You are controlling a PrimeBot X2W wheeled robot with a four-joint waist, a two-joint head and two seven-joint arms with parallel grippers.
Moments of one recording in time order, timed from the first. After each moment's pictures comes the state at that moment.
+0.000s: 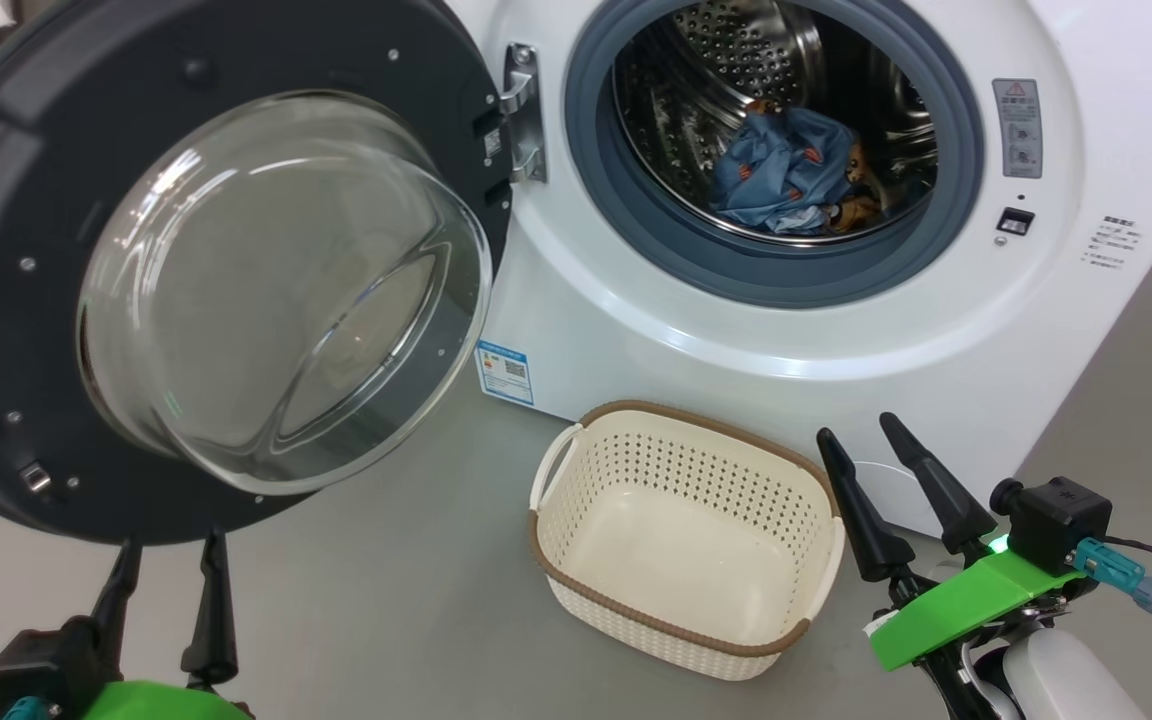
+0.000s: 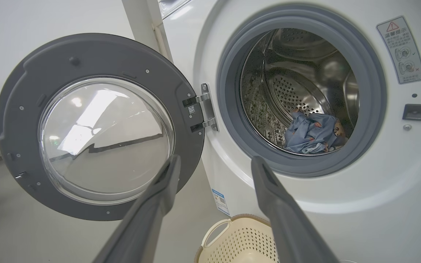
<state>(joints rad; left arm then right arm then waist) -0.02 0.20 -0.08 0.13 -0.39 0.06 -0.23 -0.22 -0.21 0.24 0.26 0.50 0.13 -0.26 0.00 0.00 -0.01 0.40</state>
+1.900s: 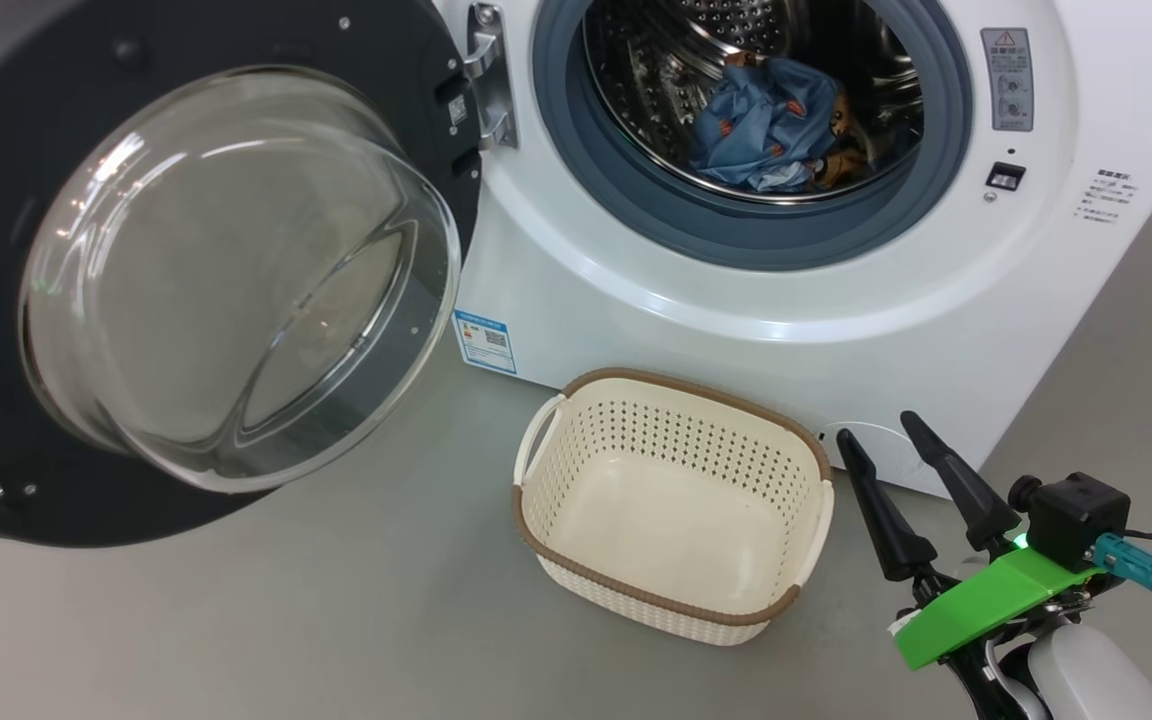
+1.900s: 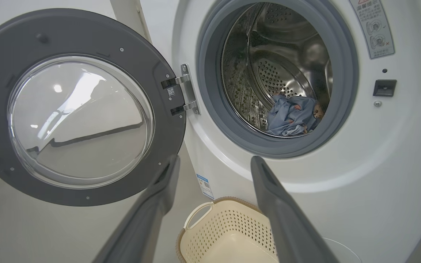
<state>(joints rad) -0.43 0.36 0.36 0.21 -1.12 -0.09 -0.09 -0.23 -0.26 0.25 0.27 0.50 0.13 -0.26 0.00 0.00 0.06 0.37</state>
